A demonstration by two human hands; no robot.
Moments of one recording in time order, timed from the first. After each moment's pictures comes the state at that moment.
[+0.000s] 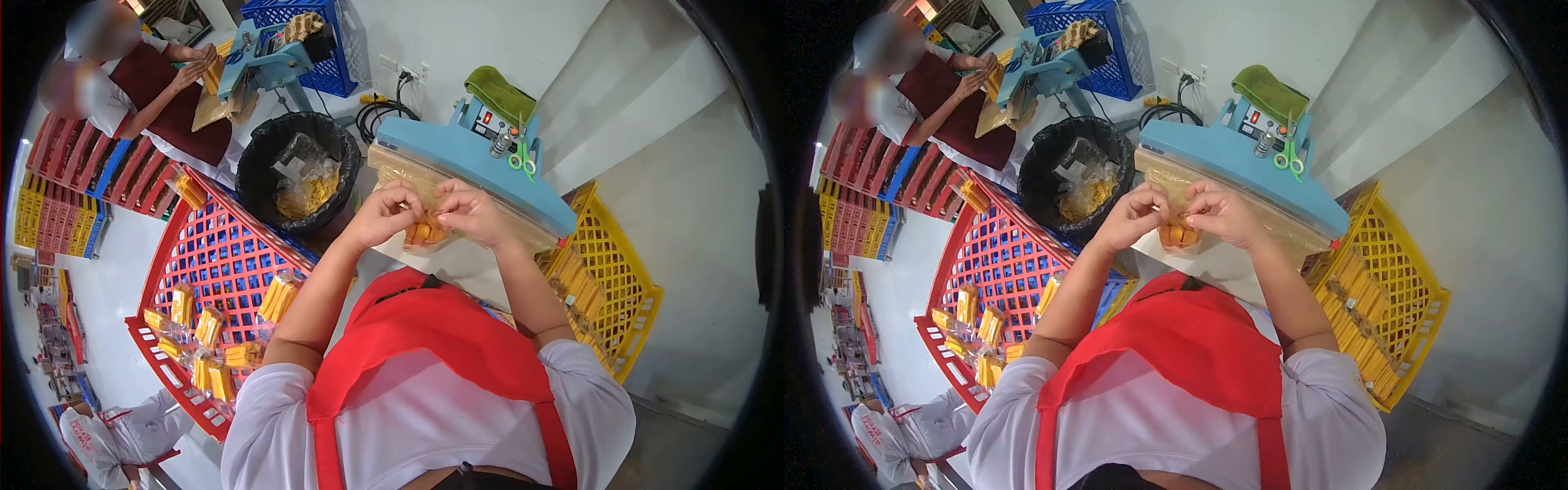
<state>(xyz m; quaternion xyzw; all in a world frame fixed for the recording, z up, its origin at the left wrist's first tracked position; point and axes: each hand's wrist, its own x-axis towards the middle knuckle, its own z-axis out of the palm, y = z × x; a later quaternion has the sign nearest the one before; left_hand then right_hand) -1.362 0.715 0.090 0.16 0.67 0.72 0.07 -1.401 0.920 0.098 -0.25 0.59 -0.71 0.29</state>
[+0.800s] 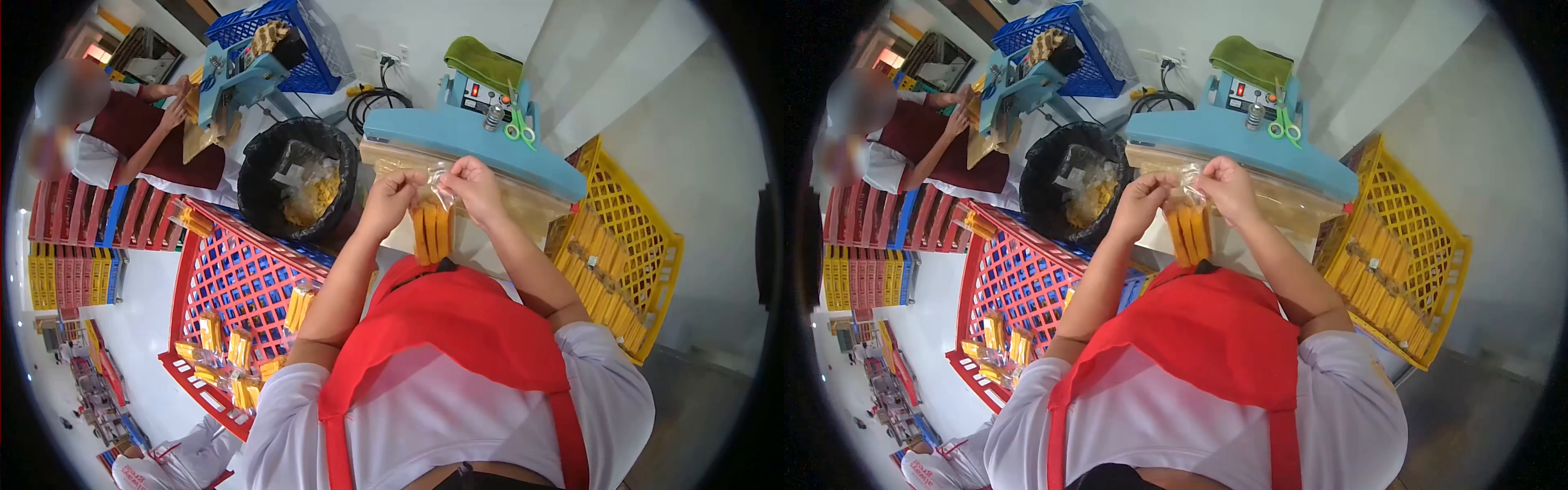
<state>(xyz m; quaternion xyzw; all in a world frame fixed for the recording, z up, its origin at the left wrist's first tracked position) -1.386 0.731 0.063 0.01 0.66 0.74 0.08 -1.411 0.899 0.051 -0.02 0.54 -0.84 0.10</state>
